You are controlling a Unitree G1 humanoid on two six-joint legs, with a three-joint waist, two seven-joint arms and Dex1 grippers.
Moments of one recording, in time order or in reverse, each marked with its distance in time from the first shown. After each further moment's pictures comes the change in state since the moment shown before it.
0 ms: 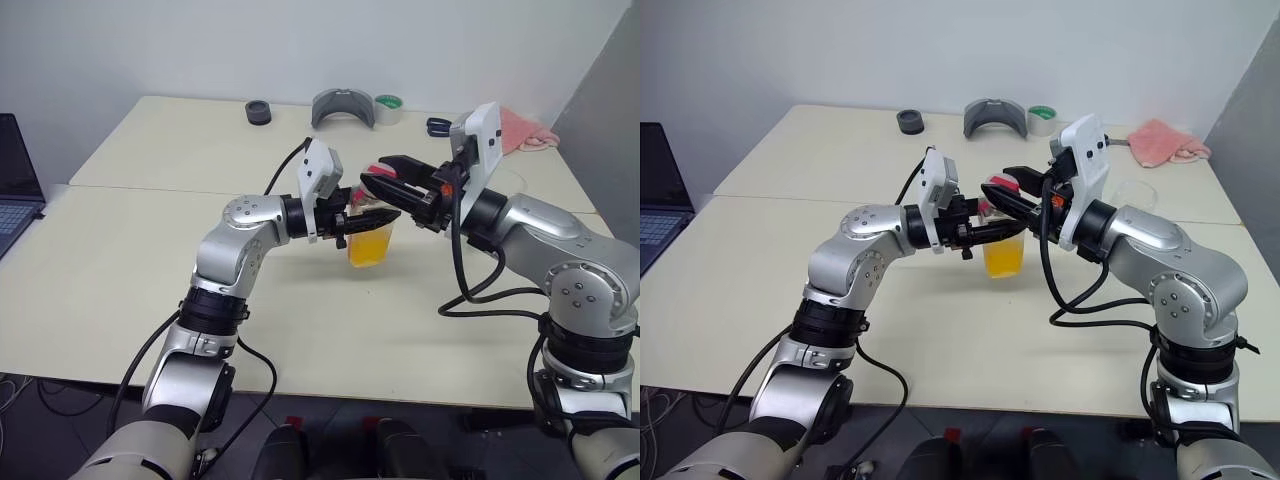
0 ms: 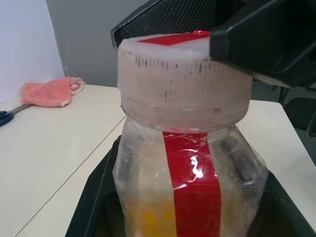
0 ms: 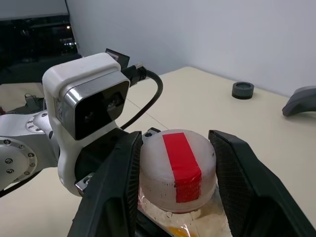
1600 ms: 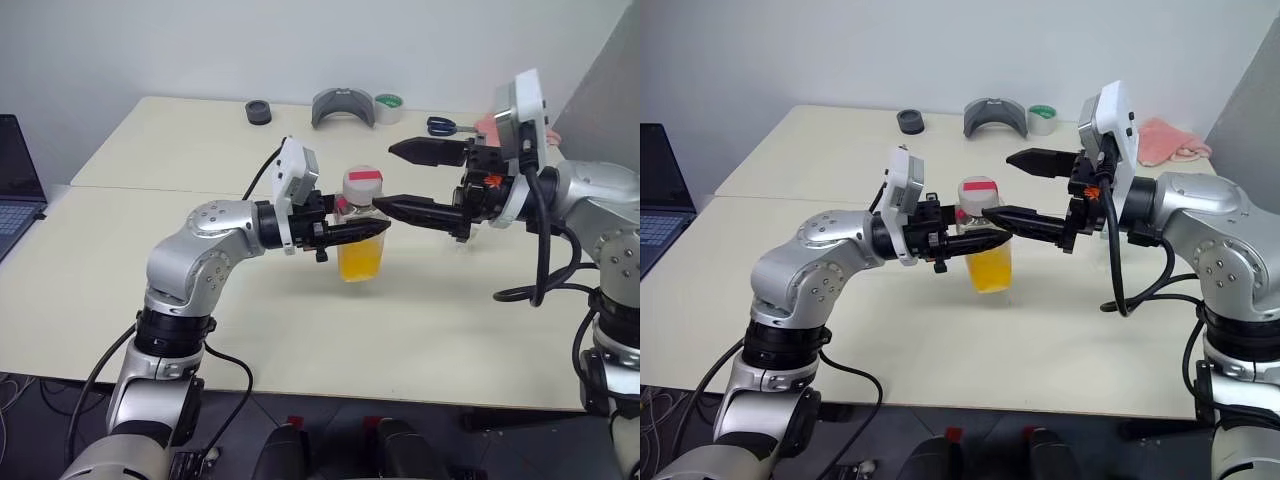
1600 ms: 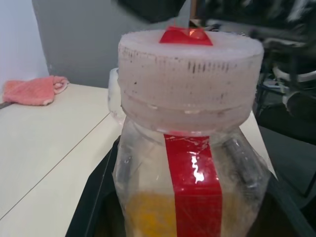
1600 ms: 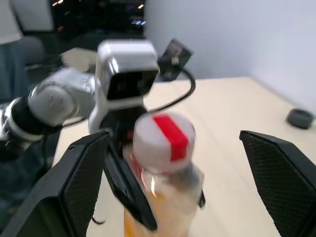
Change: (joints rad) left arm 0.060 0.113 0.022 -0.193 -0.165 0.162 0.035; right arm -0.071 -0.139 -0.045 -0.029 0.062 0.003 0.274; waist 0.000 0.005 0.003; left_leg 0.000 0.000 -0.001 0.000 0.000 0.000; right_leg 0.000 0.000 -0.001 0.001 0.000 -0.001
